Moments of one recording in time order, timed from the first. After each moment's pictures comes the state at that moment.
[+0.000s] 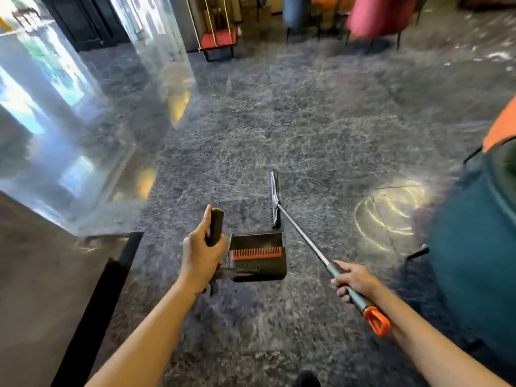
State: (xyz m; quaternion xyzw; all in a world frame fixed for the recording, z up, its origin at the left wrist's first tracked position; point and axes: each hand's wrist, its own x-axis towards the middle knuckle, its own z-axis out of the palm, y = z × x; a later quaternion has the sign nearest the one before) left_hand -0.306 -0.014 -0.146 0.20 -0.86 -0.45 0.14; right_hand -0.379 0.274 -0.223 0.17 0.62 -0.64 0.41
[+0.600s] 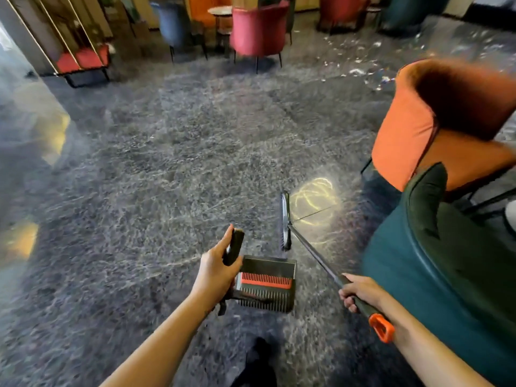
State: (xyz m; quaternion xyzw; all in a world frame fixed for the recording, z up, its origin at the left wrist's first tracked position) left_hand -0.736 0.115 -0.192 -0.02 -0.87 -0.50 -0.05; right_hand -0.693 0.415 -0.232 0.34 0.60 -0.67 0.27
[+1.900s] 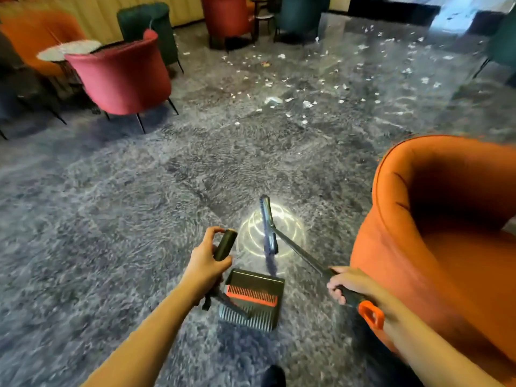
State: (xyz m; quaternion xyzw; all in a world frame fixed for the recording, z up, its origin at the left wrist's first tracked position) left_hand -1.856 0.625 -0.182 -0.17 -0.87 -0.43 -0.18; right_hand -1.701 0.890 -0.213 0.39 0.56 -0.70 0.21
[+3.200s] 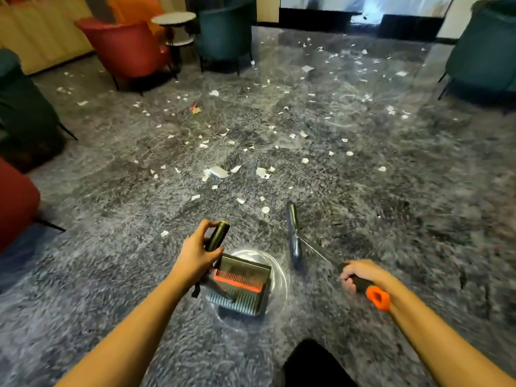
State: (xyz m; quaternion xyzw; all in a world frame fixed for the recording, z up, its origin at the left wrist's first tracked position) left_hand -2.774 1.402 -0.172 -0.30 -0.85 -0.39 -0.21; right_hand -2.532 1.645 -0.216 0.54 0.44 -0.71 0.13
